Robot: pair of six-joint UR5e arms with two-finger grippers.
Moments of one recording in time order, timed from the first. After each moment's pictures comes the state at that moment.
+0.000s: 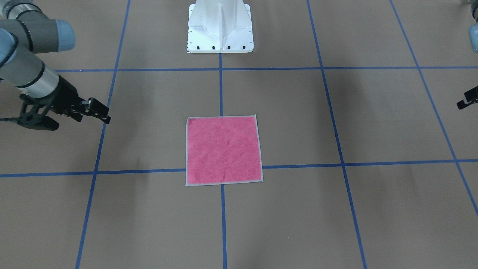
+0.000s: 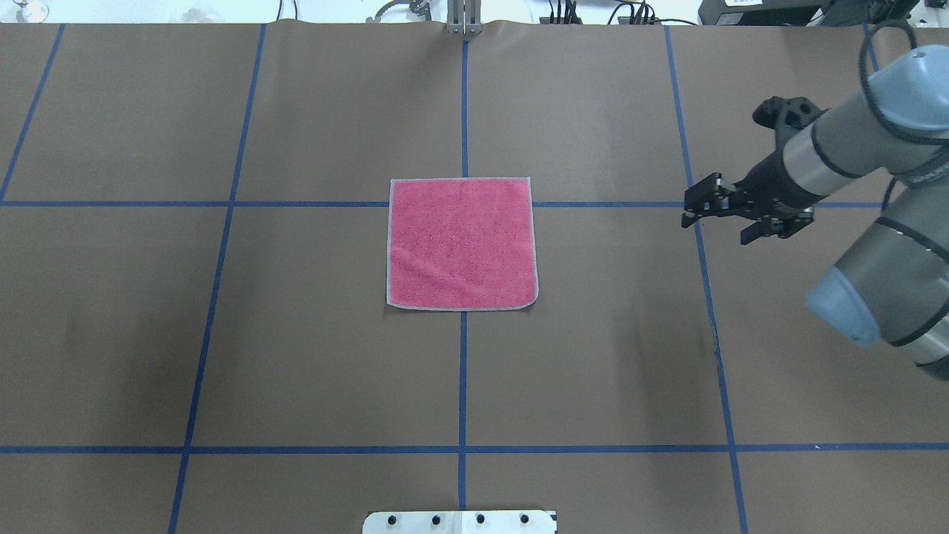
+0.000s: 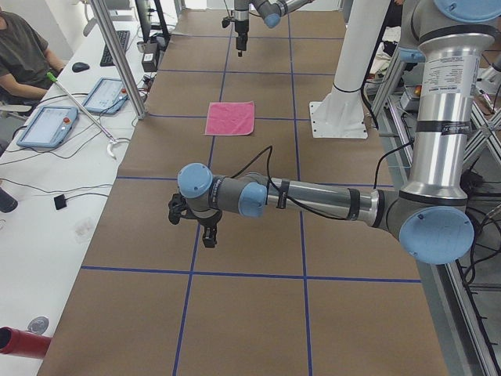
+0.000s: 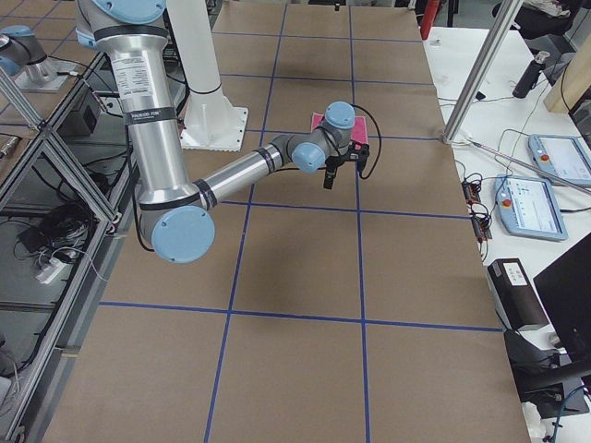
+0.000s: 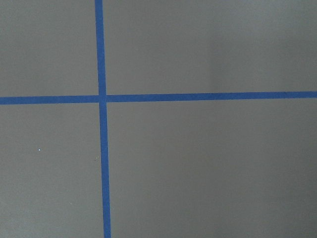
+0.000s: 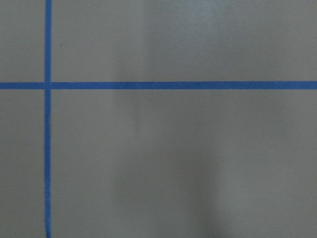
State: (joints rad) left arm -1.41 -1.60 -1.67 -1.67 -2.48 -0.28; right arm 0.86 -1.32 1.82 -1.30 2.22 1.24
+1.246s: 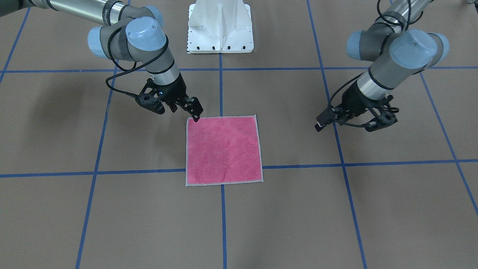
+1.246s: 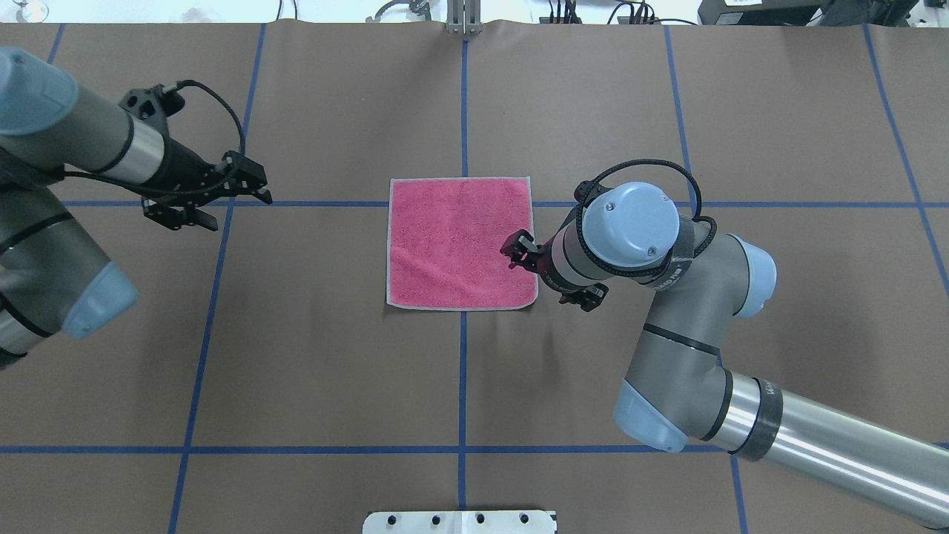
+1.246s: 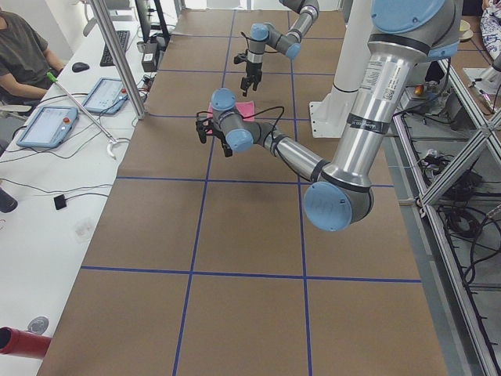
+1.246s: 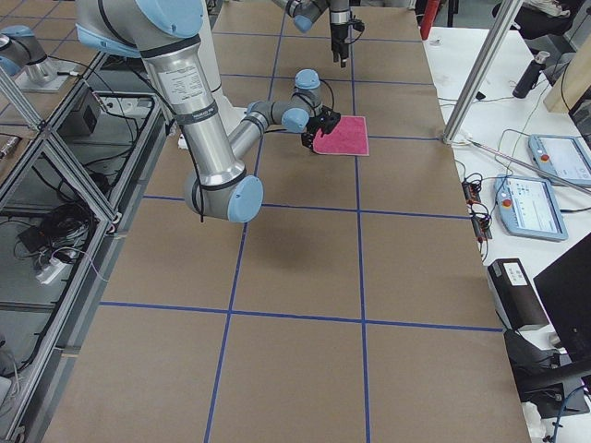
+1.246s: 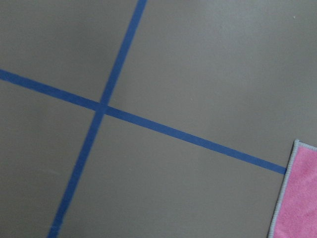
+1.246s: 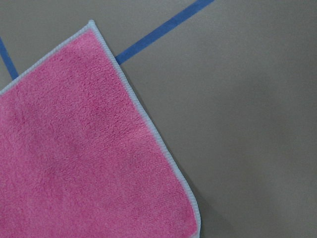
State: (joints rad) left arm -0.83 -1.91 -1.71 -2.04 -2.16 -1.46; right arm 0.51 -1.05 1.69 -1.30 1.82 1.85
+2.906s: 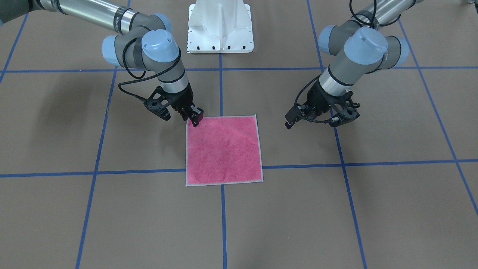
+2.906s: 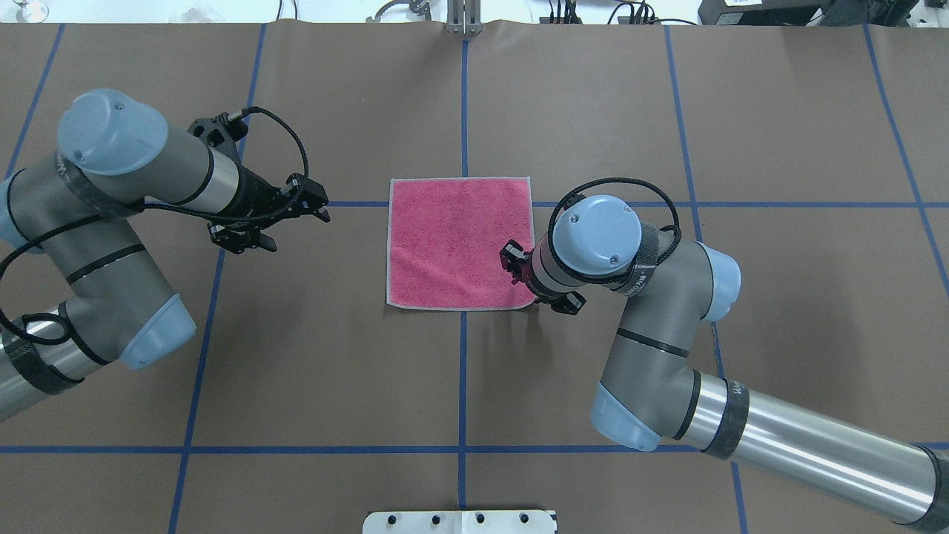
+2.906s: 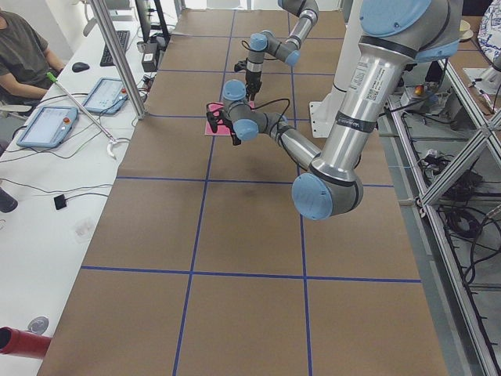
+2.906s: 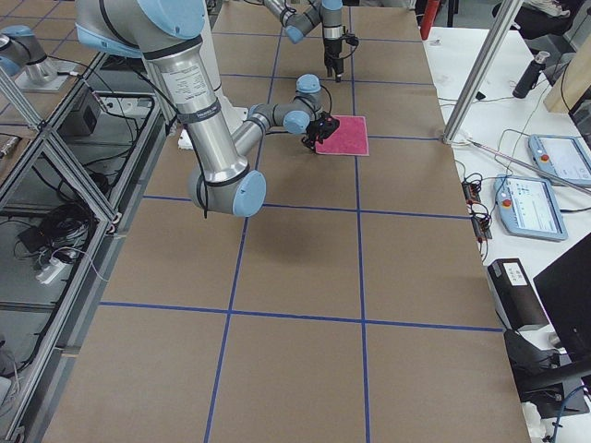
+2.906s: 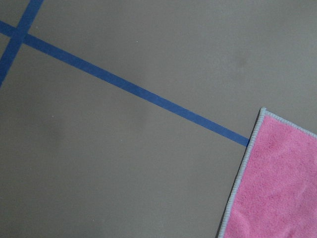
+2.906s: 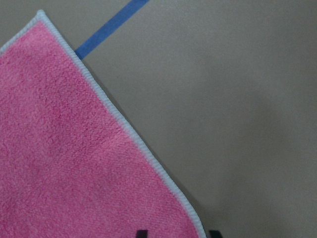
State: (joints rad) left arm -0.75 -1.97 -1.70 -2.03 -2.09 -1.57; right arm 0.49 -1.01 1.62 -1.30 1.80 1.94
